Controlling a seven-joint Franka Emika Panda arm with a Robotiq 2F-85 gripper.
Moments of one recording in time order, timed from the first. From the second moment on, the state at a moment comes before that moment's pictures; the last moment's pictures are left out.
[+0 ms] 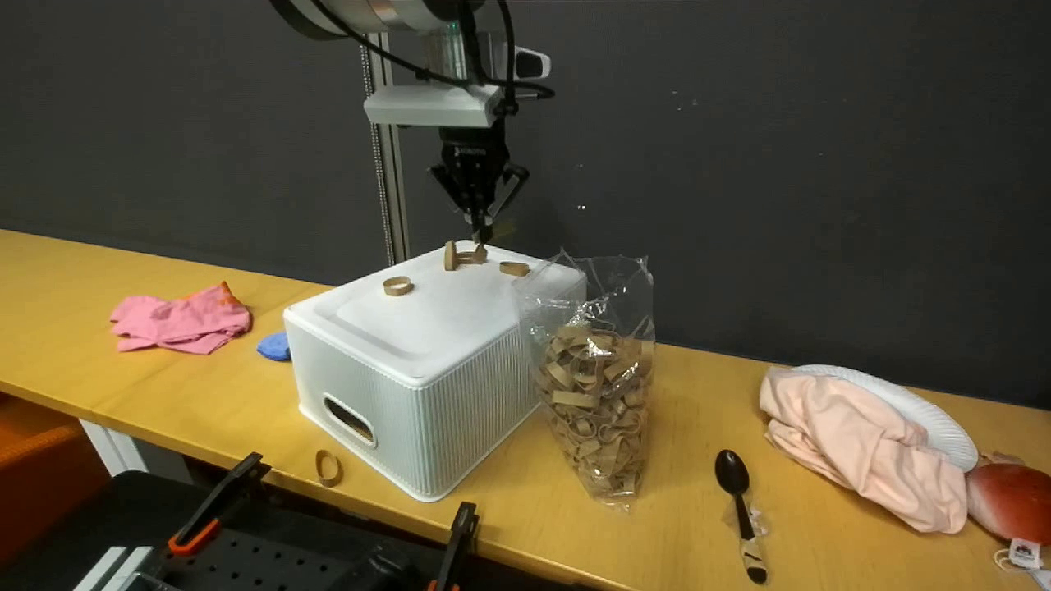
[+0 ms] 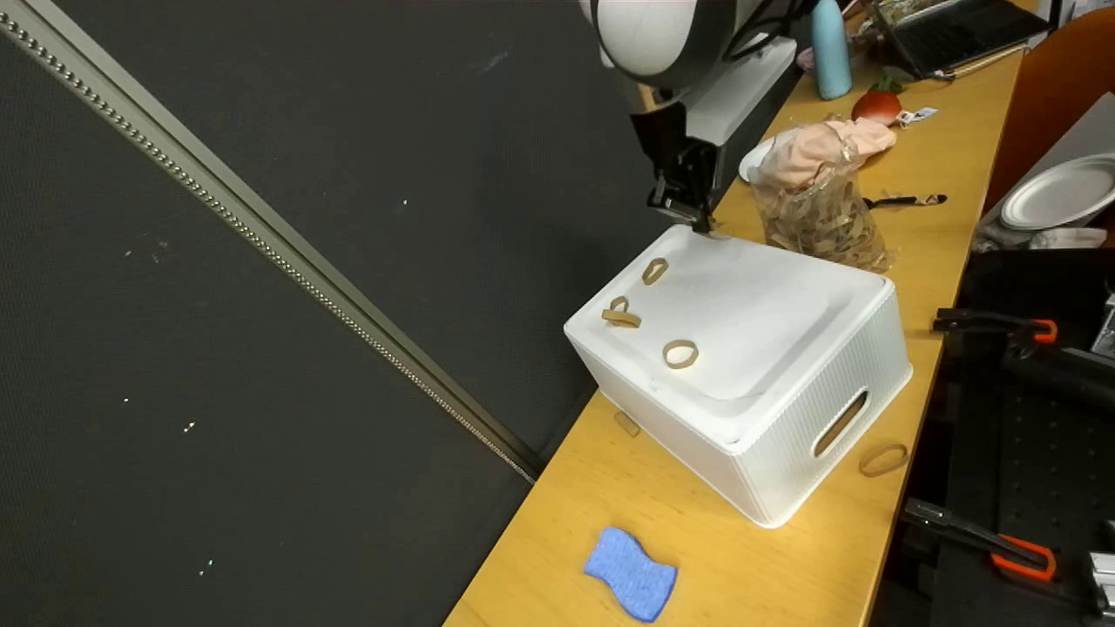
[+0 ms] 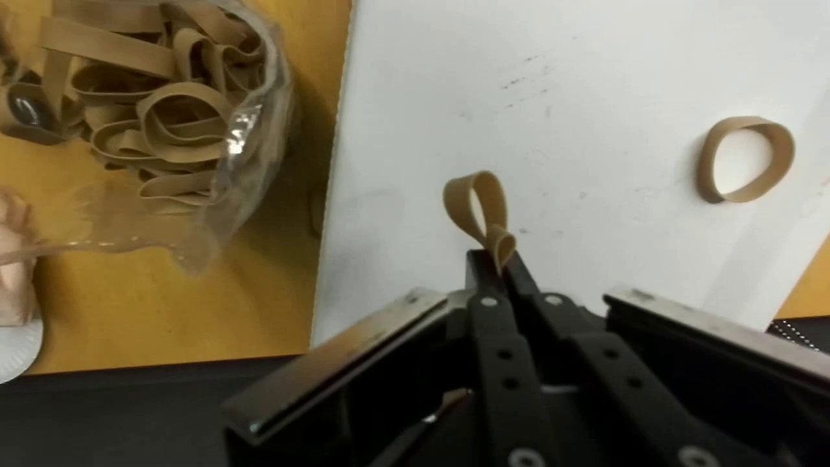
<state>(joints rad) -0.03 0.13 -0.06 -2.10 -0.05 2.33 0.07</state>
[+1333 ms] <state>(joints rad) -0.16 -0.02 -0.15 -2.26 -0.09 2.27 0.10</state>
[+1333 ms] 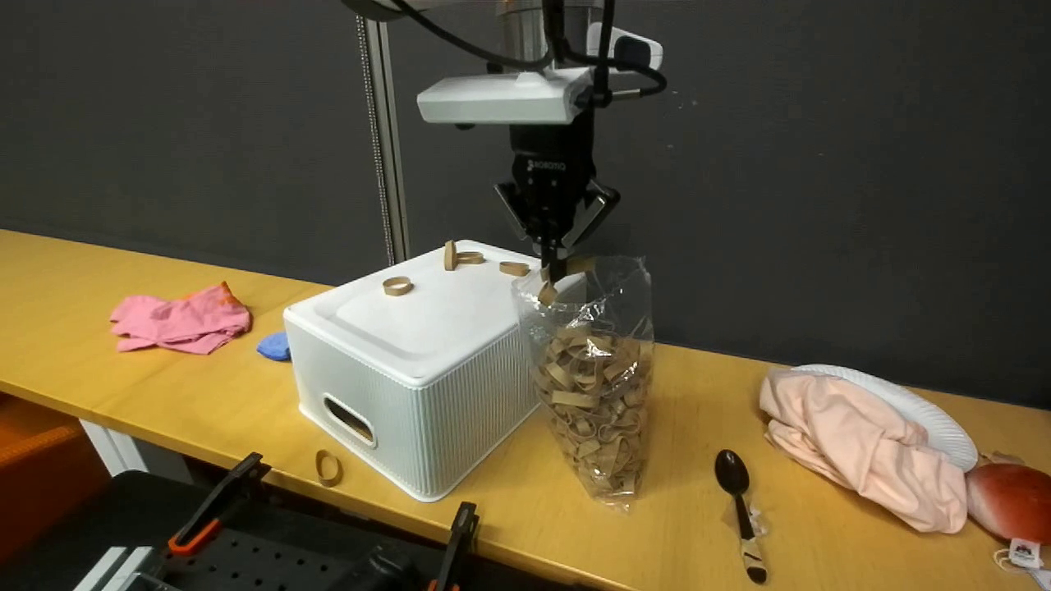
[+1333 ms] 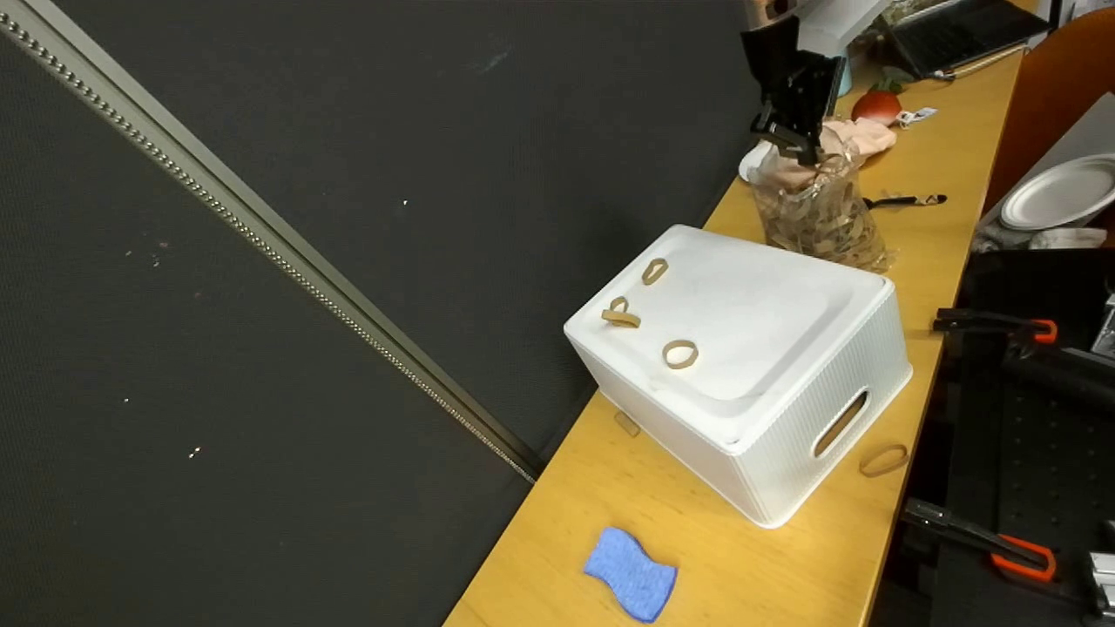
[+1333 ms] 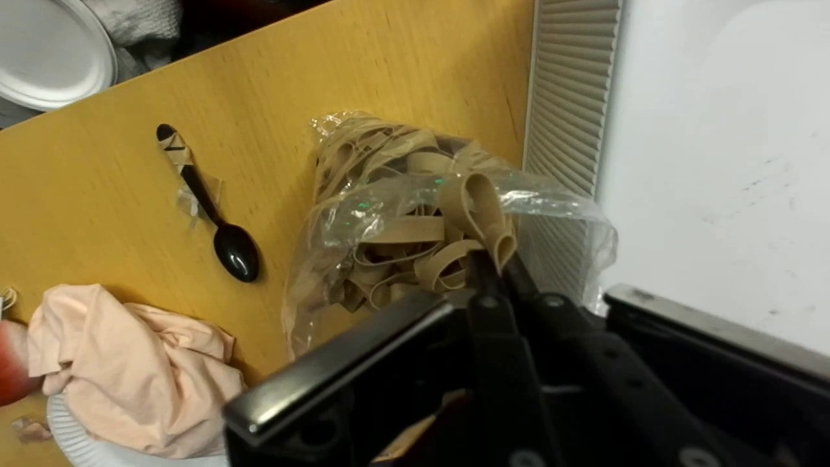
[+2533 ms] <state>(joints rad) -0.17 0.09 -0.17 -2.15 -0.08 2.30 0.10</state>
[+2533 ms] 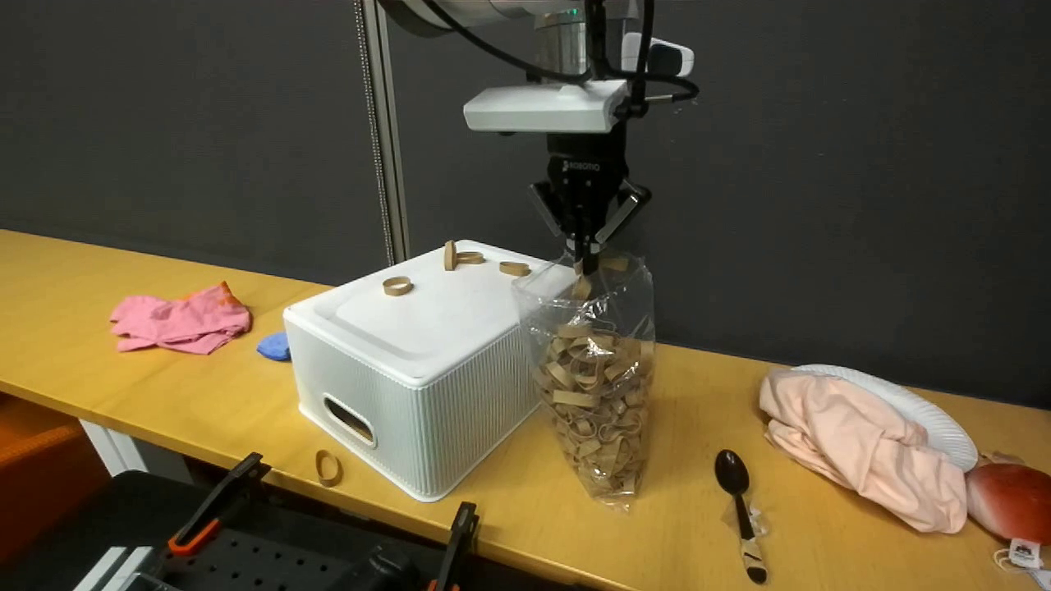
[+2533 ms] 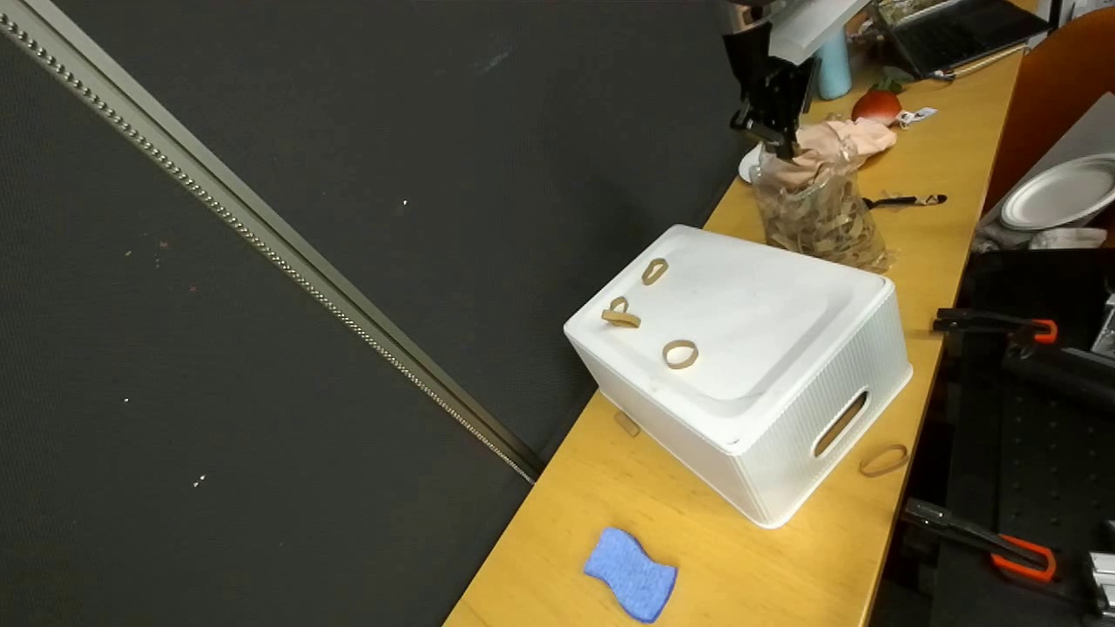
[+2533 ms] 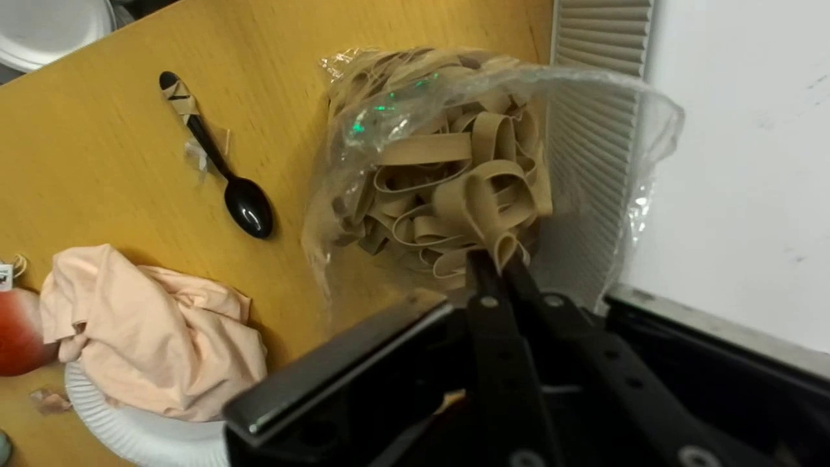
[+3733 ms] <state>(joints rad) -0.16 0.09 -0.15 -2.12 0.04 2.30 0.07</state>
